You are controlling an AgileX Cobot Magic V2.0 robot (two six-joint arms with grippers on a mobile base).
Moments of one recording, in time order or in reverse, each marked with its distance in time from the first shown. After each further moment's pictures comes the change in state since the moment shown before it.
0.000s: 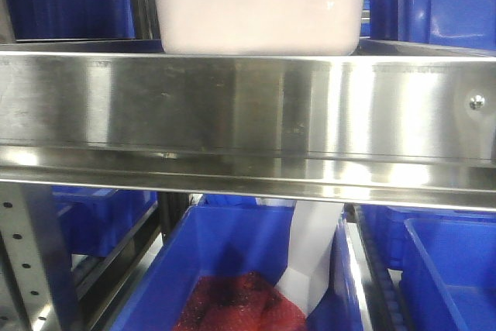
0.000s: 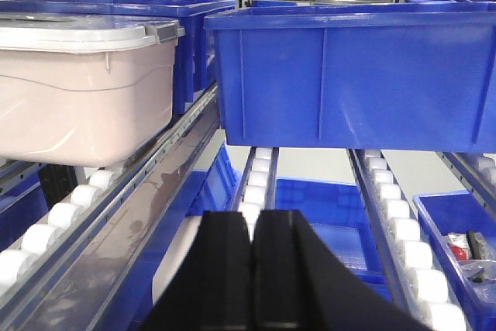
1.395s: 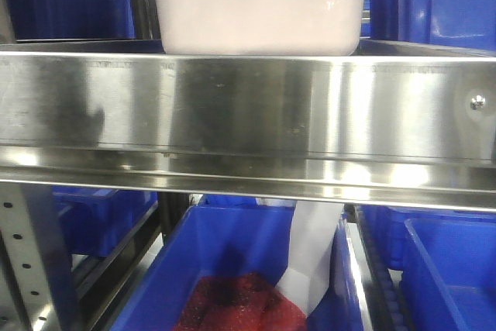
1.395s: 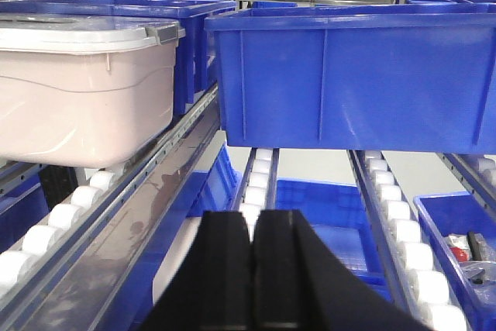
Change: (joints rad) left arm -0.050 -0.180 0.093 0.074 -0.123 -0.027; right arm 0.000 -0.002 0.000 0.000 -0.002 0.000
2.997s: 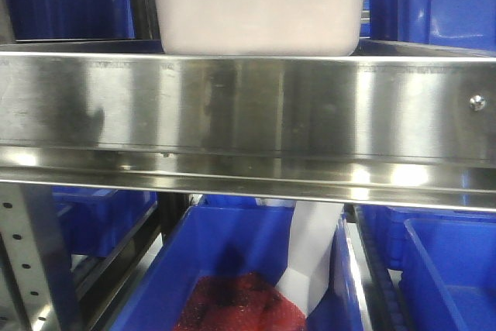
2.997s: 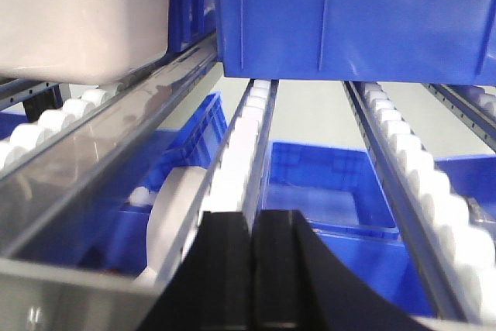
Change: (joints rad) left arm 0.000 0.000 0.000 0.002 0.000 0.000; right arm 0.000 -0.247 0.286 -0.023 -0.010 0.000
